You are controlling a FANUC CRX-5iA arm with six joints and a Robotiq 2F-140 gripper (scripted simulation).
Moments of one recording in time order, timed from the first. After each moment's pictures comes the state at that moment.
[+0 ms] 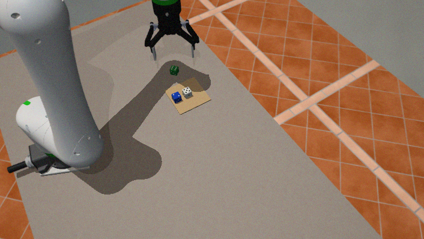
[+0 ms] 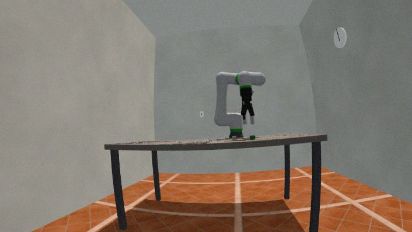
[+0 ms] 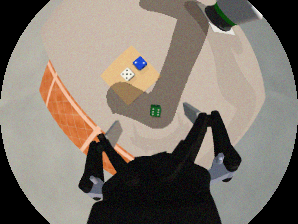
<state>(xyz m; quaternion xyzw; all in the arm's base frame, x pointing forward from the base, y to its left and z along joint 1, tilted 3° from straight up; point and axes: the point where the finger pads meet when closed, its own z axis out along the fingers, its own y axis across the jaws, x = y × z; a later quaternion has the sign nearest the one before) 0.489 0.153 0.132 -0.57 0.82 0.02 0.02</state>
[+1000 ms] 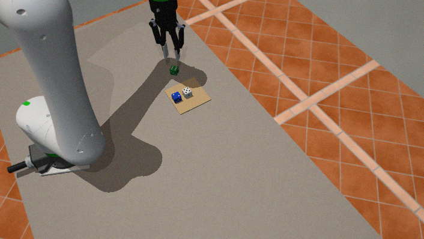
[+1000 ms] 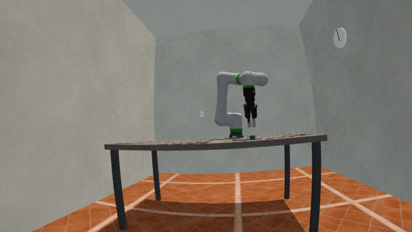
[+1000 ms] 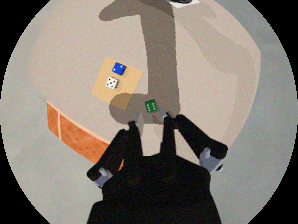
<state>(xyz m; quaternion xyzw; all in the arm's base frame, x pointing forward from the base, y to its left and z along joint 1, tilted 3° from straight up) 0.486 0.174 0.132 -0.41 0.91 0.02 0.02</state>
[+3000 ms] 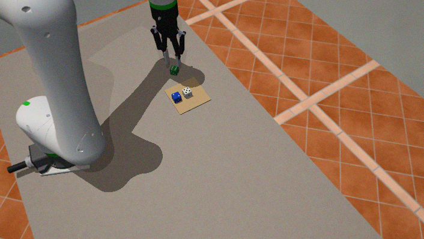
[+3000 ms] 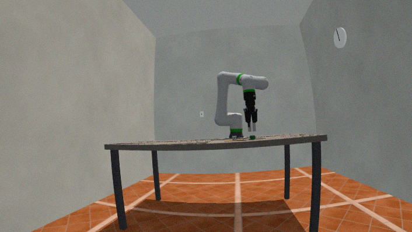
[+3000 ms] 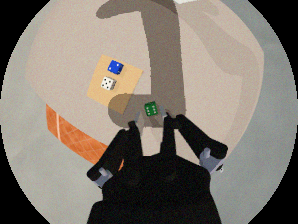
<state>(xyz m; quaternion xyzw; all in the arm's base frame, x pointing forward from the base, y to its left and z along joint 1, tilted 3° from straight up) 0.486 0.176 0.100 -0.41 0.91 0.02 0.02</state>
